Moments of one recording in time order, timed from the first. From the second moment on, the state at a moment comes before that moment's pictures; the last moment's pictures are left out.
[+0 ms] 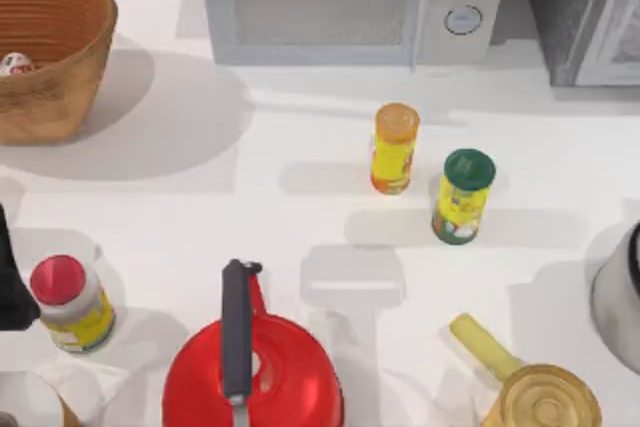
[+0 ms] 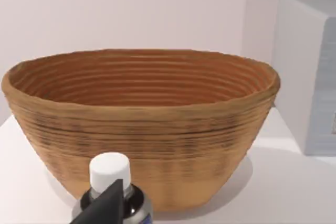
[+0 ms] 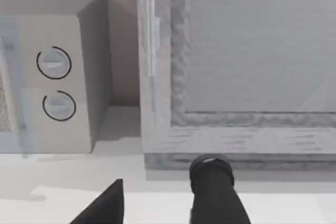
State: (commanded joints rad) left arm 0.00 0.00 0.00 0.00 0.00 0.00; right arm 0.00 0.00 0.00 0.00 0.00 0.00
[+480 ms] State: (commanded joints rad) left arm 0.01 0.18 0.11 -0.13 0.00 0.00; right arm 0.00 0.00 0.00 0.00 0.00 0.00
